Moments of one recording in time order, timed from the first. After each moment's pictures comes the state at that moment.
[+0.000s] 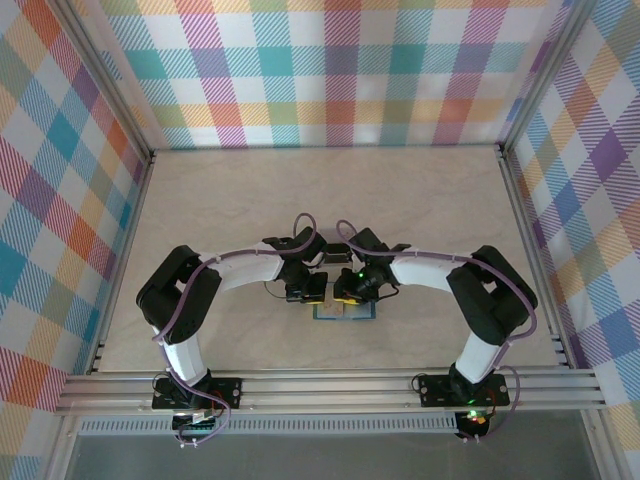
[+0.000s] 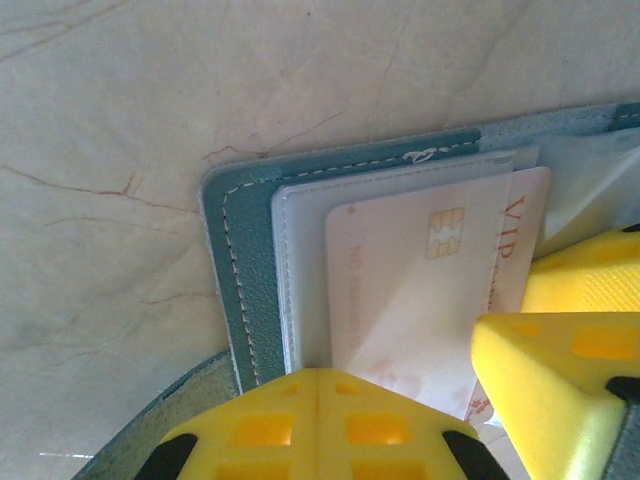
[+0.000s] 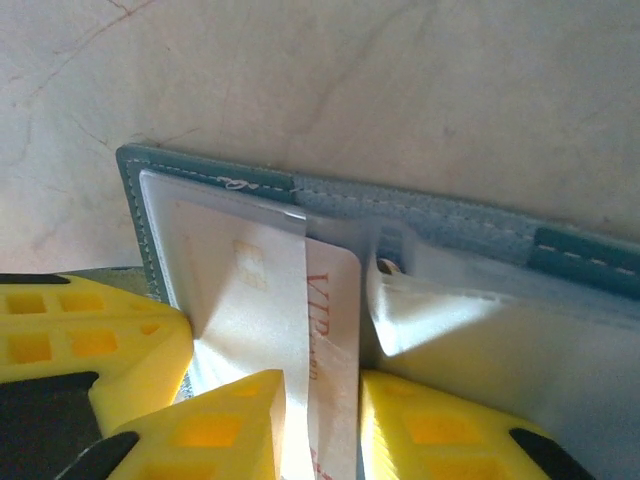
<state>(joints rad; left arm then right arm) -0.73 1.79 1.06 -0.58 0.30 -0.68 0.69 1.71 0.88 -0.35 -0.45 0.78</state>
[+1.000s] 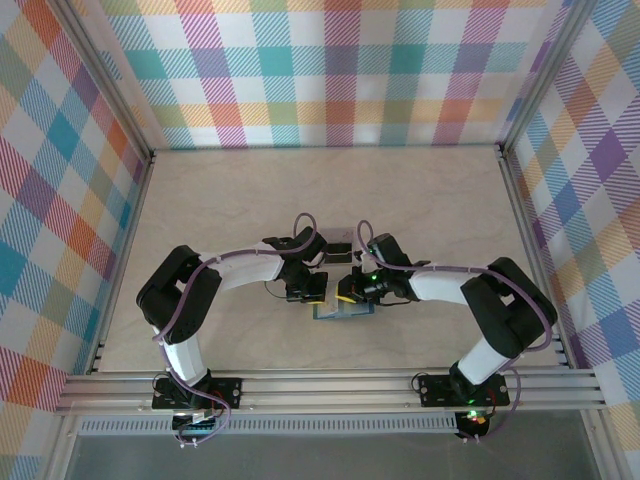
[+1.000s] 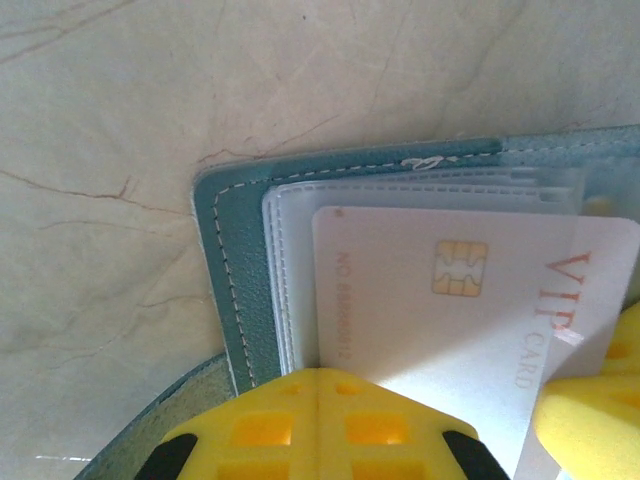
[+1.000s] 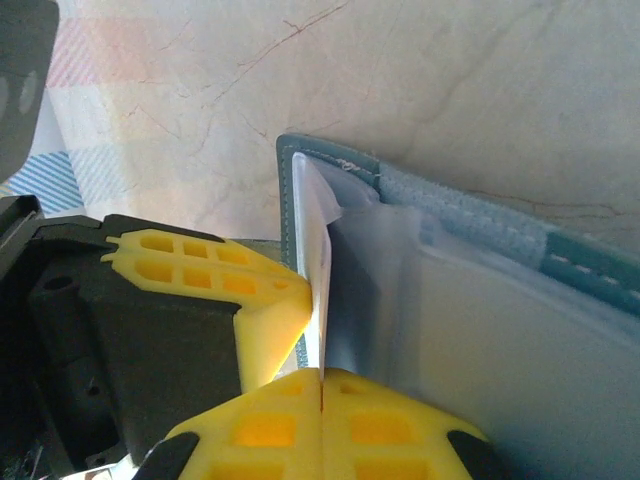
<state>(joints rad) -0.73 1.79 1.06 -0.58 0.30 -0.68 0.63 1.60 0.66 0.04 -0.63 0.91</state>
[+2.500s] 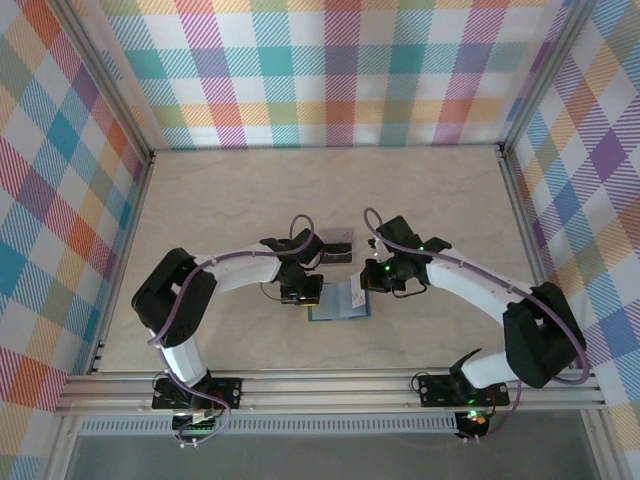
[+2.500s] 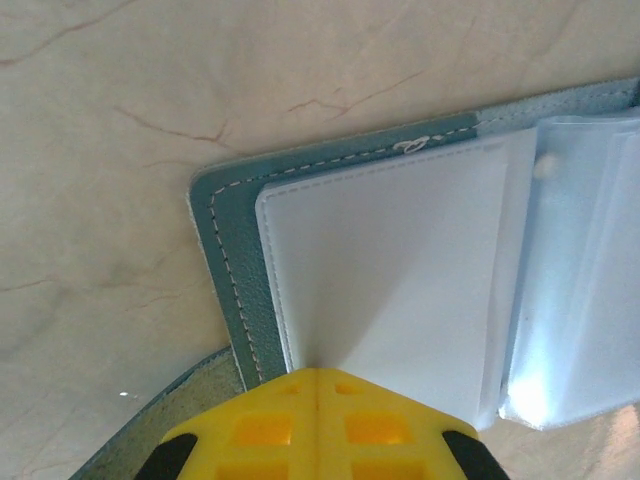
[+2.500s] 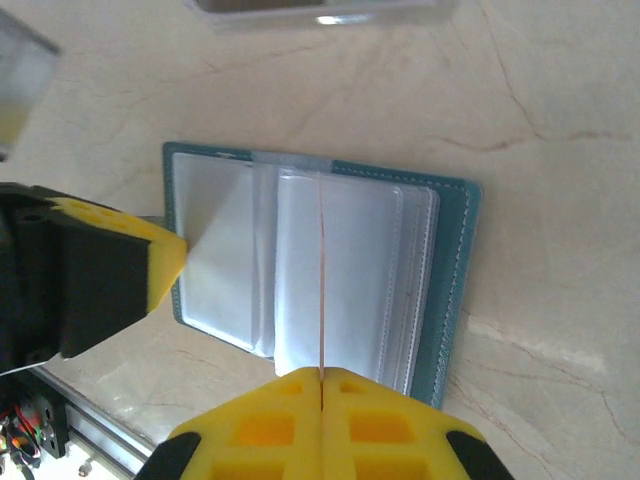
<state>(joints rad) -0.74 1.75 1.05 -0.64 0.24 -0.68 0.58 1.40 0.88 -0.60 -0.36 0.54</state>
